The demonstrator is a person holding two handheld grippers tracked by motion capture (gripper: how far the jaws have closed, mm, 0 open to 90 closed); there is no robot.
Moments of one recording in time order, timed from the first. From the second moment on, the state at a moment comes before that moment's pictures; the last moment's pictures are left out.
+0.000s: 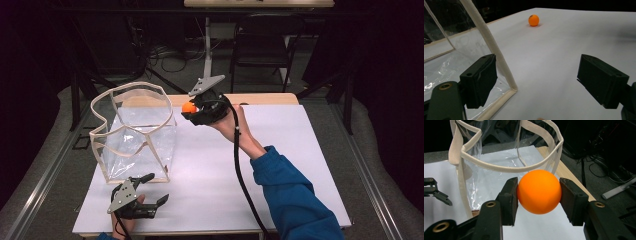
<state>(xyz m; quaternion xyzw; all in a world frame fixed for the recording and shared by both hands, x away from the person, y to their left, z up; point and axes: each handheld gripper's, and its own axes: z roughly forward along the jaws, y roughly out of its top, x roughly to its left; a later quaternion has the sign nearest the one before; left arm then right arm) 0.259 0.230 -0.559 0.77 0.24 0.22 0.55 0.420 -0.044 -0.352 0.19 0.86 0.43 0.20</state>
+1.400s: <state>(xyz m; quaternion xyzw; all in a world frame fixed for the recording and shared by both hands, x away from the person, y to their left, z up) 0.259 0.231 -0.558 0.77 0.23 0.21 0.55 0.428 -0.030 -0.343 0.18 0.85 0.46 0.20</state>
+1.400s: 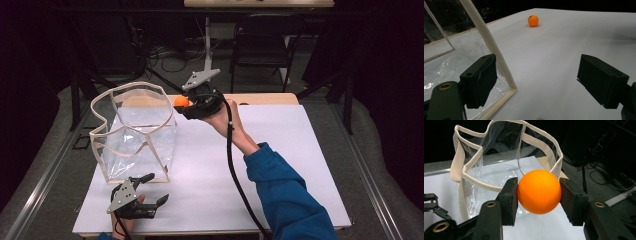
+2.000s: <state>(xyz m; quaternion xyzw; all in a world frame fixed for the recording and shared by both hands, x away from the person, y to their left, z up) 0.259 0.231 -0.558 0.77 0.23 0.21 0.55 0.428 -0.018 -0.342 0.18 0.84 0.47 0.20</state>
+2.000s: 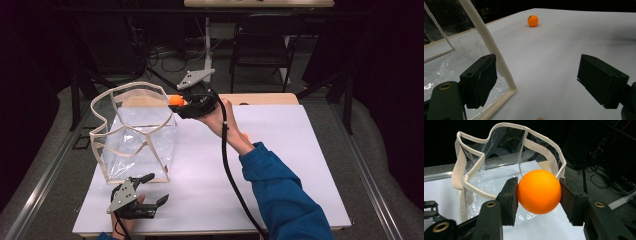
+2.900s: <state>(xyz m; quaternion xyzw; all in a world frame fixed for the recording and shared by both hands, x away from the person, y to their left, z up) 0.259 0.230 -0.559 0.77 0.23 0.21 0.55 0.430 0.001 -0.343 0.17 0.84 0.48 0.20</state>
